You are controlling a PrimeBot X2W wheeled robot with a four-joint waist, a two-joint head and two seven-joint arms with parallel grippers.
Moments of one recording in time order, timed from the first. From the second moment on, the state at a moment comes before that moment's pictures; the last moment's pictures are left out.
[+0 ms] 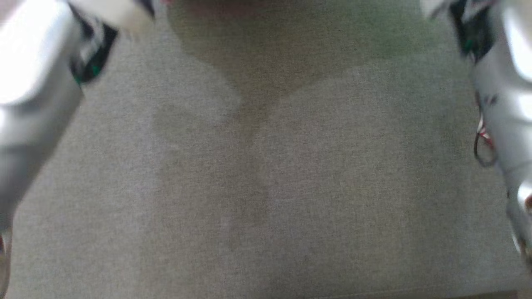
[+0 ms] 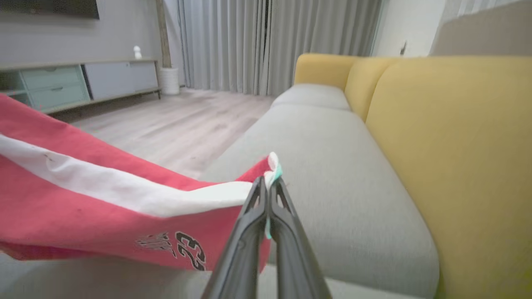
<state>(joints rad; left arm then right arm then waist) -1.28 0.46 -0.96 0.53 -0.81 -0.13 -0.24 -1.16 -0.22 0.36 0.84 0.28 0.13 -0.16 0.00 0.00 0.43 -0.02</state>
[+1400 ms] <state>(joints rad) -0.33 0.55 -1.16 0.09 -0.84 0.03 -0.25 -0.37 -0.74 0.82 0.41 0.89 0.13 0.09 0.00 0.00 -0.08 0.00</state>
